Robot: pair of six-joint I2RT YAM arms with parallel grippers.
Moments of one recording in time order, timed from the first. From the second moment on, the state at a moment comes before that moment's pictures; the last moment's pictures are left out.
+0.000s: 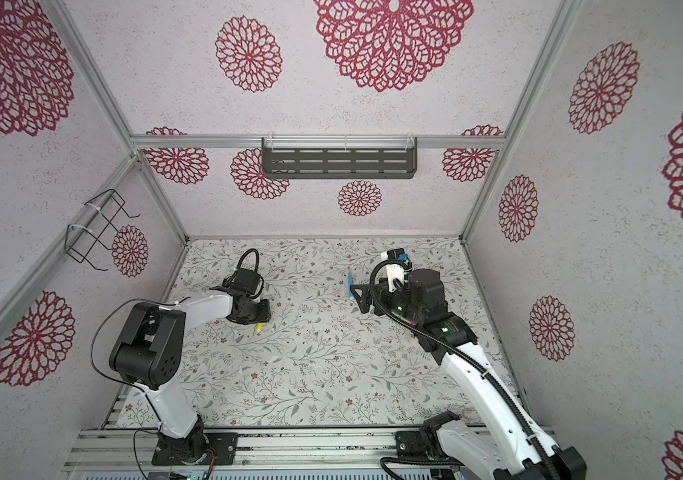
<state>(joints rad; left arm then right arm) -0.27 1.84 1.07 -0.42 0.04 -0.35 0.39 0.99 0.93 -0.31 -0.32 0.28</state>
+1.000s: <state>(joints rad) -0.30 1.83 1.07 -0.48 -0.02 -0.34 0.39 0.98 0.91 -0.31 -0.31 0.28</state>
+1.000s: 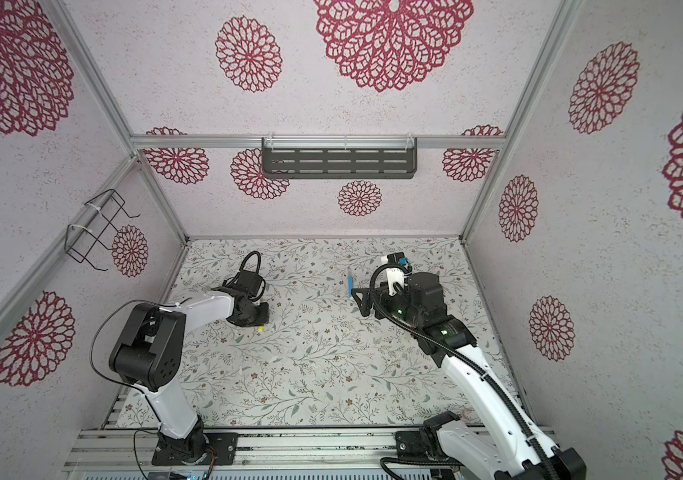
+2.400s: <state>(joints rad) -0.52 1.37 0.67 0.06 0.31 -0.47 0.58 1.39 0.87 -0.13 -0.54 0.44</state>
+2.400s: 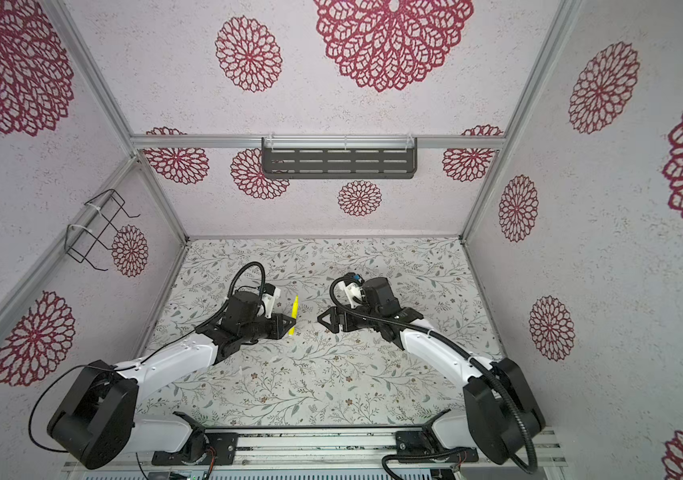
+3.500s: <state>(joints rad) -0.64 1.35 0.63 0.22 0.30 -0.53 0.61 1.58 0.94 0.10 -0.64 0.60</state>
